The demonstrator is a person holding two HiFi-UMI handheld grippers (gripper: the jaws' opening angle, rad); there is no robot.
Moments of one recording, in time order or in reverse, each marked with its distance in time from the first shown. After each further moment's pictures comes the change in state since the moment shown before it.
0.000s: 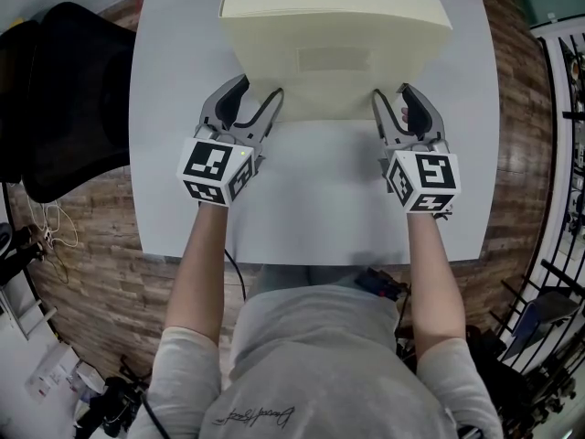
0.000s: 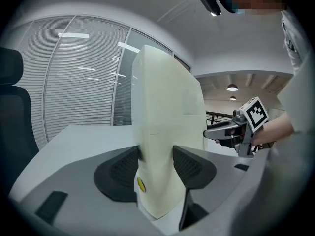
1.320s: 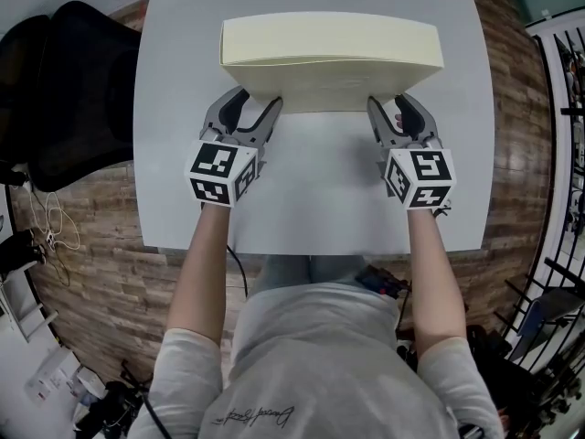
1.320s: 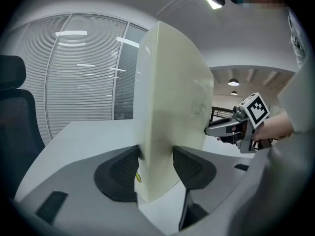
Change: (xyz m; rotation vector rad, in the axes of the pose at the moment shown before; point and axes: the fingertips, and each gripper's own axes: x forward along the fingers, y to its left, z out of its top) left arm -0.018 -0.016 -0.016 0.008 0.077 0.016; right arm -0.020 0.009 -0.018 0.013 0.064 0.031
